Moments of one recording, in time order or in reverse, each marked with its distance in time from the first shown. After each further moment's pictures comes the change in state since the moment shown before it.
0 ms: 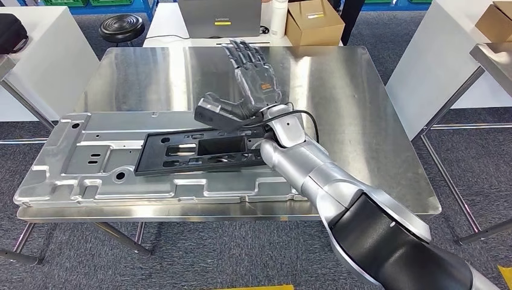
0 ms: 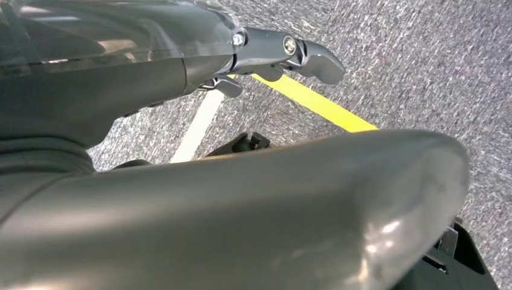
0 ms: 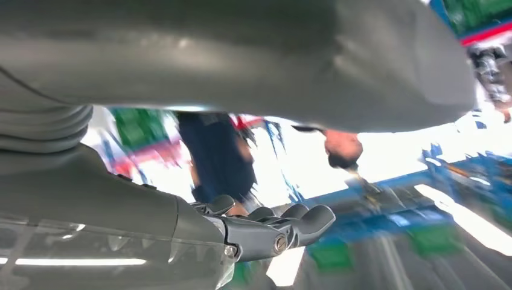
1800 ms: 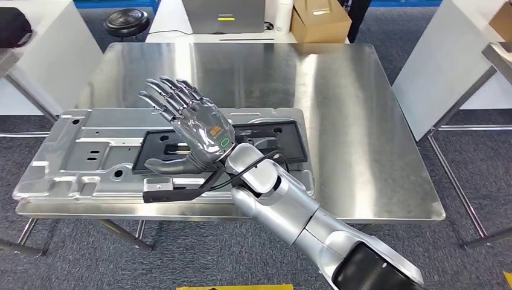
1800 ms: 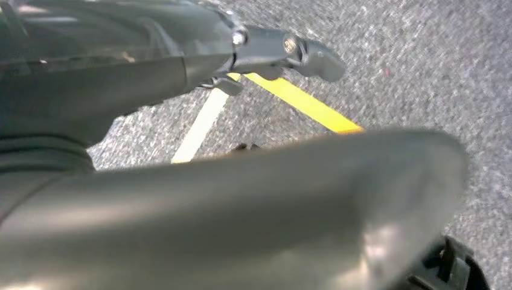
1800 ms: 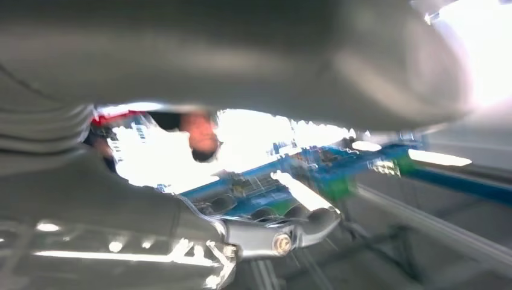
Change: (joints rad) left arm -0.006 0.009 0.006 0.000 0.030 0.030 0.008; right arm 0.286 -0.012 -0.014 -0.627 0.241 0.221 -0.045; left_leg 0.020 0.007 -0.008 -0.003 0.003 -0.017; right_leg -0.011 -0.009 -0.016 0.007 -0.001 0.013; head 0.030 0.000
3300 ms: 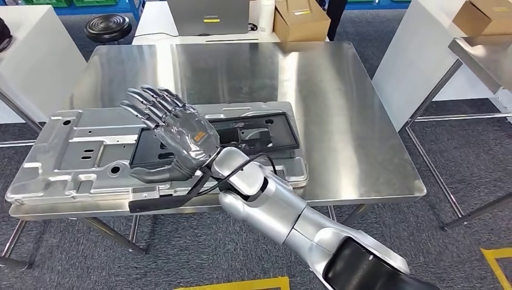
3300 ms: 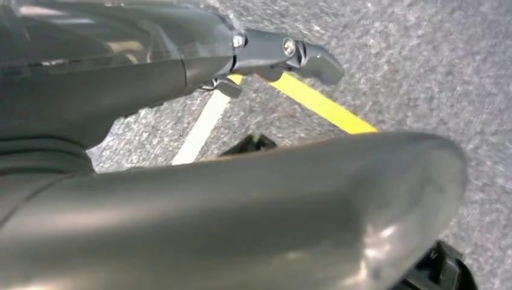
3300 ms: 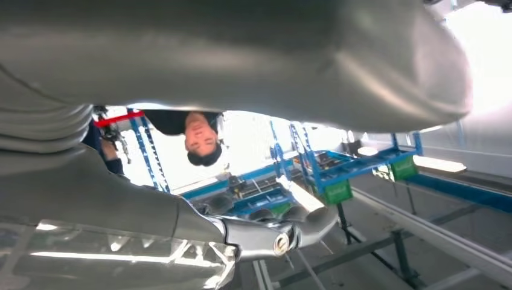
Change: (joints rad) left arm -0.001 0.000 0.000 0.000 -0.002 -0.009 -0.002; right arm 0.015 -0.010 0.010 -0.014 -0.018 0.009 -0.003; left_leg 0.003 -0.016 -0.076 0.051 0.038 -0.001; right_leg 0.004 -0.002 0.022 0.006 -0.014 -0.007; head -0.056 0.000
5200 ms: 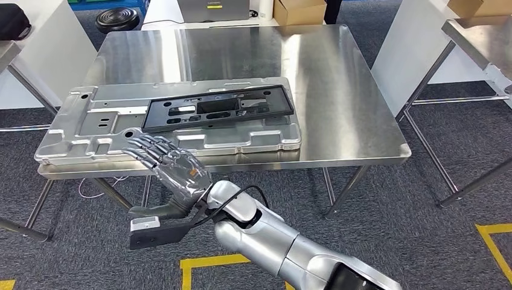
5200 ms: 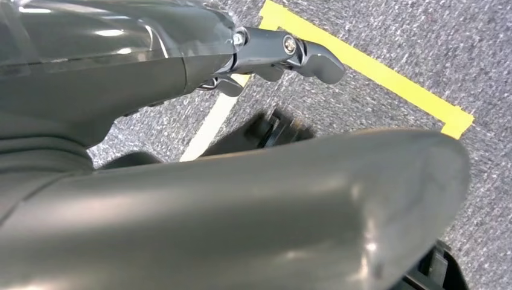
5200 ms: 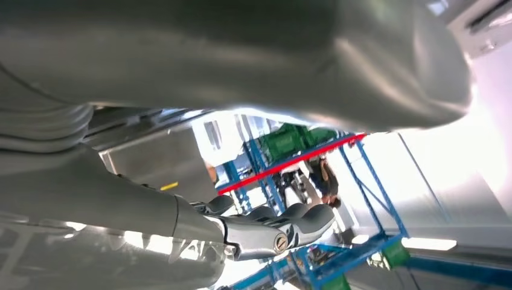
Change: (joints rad) left arm 0.001 0.000 0.000 0.000 0.011 0.003 -0.001; right arm 0.137 0.051 0.062 0.054 -0.248 0.098 -0.102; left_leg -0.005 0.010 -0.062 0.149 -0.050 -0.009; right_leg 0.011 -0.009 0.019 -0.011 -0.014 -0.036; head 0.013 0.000
